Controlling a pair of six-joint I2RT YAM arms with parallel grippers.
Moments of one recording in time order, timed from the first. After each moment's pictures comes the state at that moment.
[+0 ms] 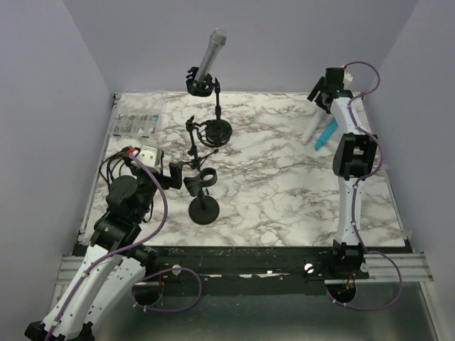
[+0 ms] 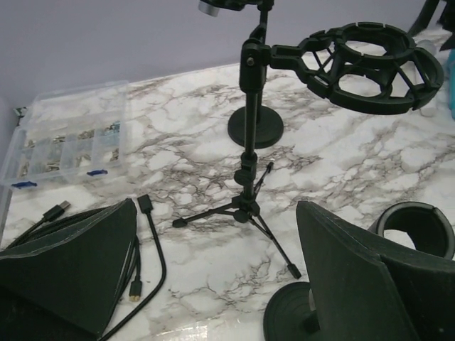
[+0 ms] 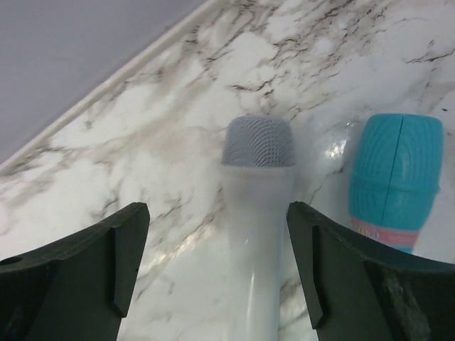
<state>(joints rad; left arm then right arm) -0.45 0.47 0.65 -0.20 -0.20 0.01 -0.03 2.60 2.40 -0.53 0.24 0.49</state>
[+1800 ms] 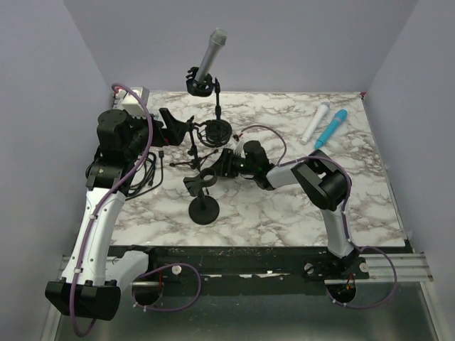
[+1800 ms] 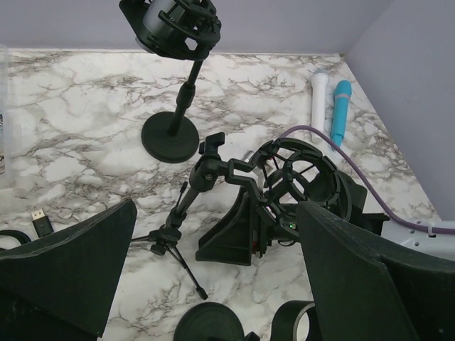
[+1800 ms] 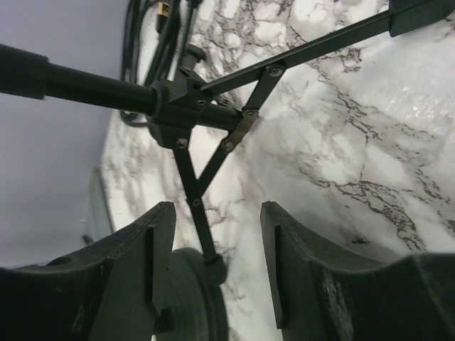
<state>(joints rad) -0.12 1.00 1.17 -0.35 0.37 -0.32 0.68 2.13 1.07 0.74 -0.50 0.86</state>
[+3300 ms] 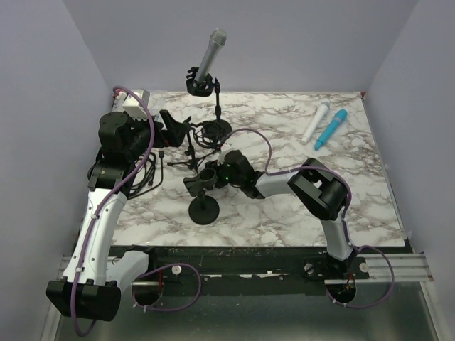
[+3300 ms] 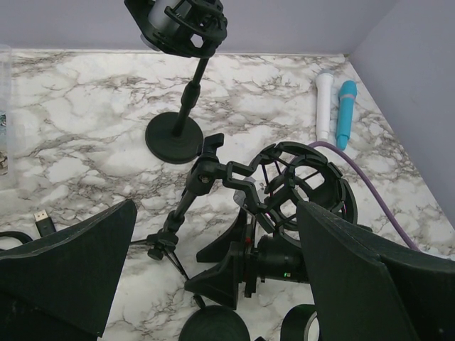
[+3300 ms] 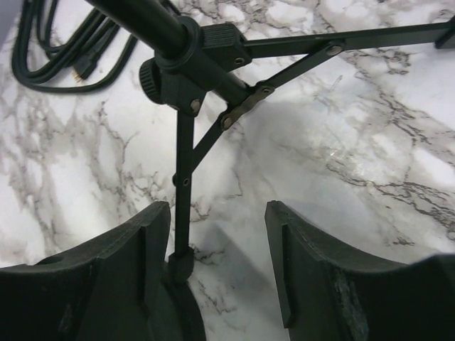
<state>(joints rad) -0.11 1.00 1.12 -0.31 0.37 -0.31 0.85 2.08 1.10 0.54 -0.17 0.47</state>
